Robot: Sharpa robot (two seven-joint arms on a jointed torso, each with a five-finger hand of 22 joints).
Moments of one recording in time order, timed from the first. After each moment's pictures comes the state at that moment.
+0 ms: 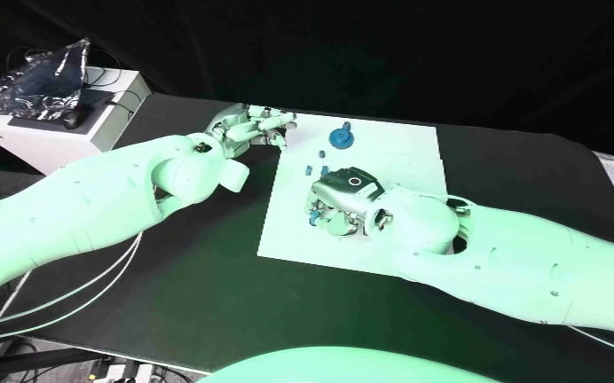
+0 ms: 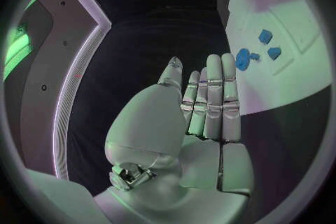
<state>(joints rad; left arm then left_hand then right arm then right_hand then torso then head) 1.01 -0.89 0.22 1.44 -0.24 -0.15 0.21 1.45 0.05 -0.16 0.09 0.19 1.05 0.13 0.07 0.06 1.08 0.11 0.18 0.06 1.09 0.04 0.82 0.21 0.14 1.11 0.05 0.35 0.97 1.16 -0.55 -0.14 1.63 -1.81 -0.25 -0.28 1.32 -0.04 0.41 -0.13 0.20 1.21 0.10 0.06 0.08 1.29 0.07 0.06 0.06 1.42 -0.04 1.15 0.82 0.11 1.45 -0.06 0.34 1.31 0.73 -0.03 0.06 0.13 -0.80</state>
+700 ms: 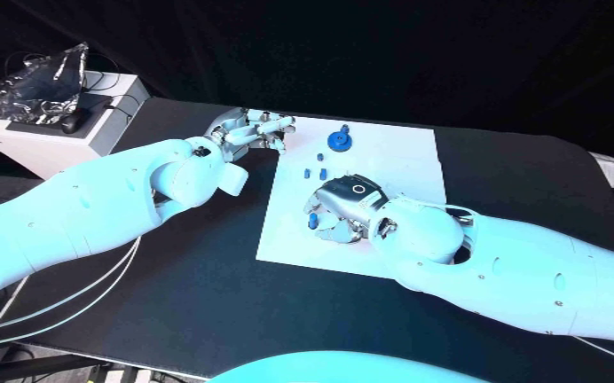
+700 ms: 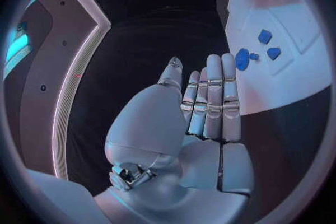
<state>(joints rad) 1.01 -0.89 0.22 1.44 -0.24 -0.16 0.20 1.45 0.05 -0.16 0.09 0.19 1.04 0.14 0.07 0.06 1.08 0.11 0.18 0.06 1.09 0.04 0.82 0.21 0.14 1.11 0.05 0.35 0.97 1.15 -0.58 -0.15 1.65 -1.80 -0.31 -0.28 1.37 -0.17 0.14 0.02 0.28 1.00 0.12 0.07 0.07 0.96 0.13 0.07 0.06 1.40 0.02 1.04 0.69 0.17 1.45 0.00 0.13 1.27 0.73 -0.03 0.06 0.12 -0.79</state>
